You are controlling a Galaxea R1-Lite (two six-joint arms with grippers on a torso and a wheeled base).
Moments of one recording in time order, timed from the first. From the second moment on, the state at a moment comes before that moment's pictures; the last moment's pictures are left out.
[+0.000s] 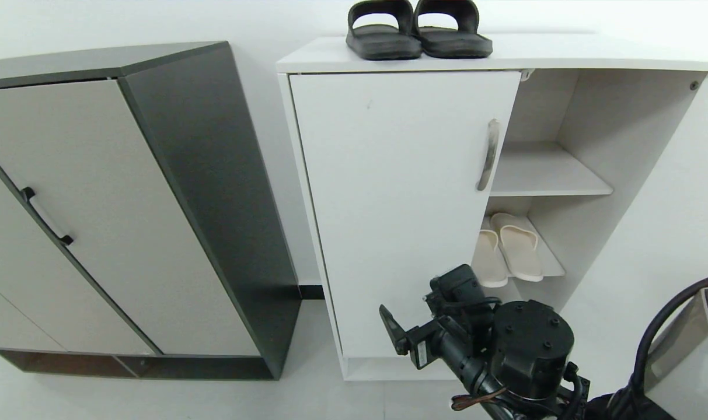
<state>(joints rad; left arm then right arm) 0.00 0.00 0.00 0.00 -0.02 0.01 0.92 2.02 -0.58 -1.40 -0.42 -0.07</state>
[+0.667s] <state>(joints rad) 0.00 0.00 0.00 0.00 -0.02 0.01 0.91 2.02 -0.57 -1.40 -0.42 -0.07</state>
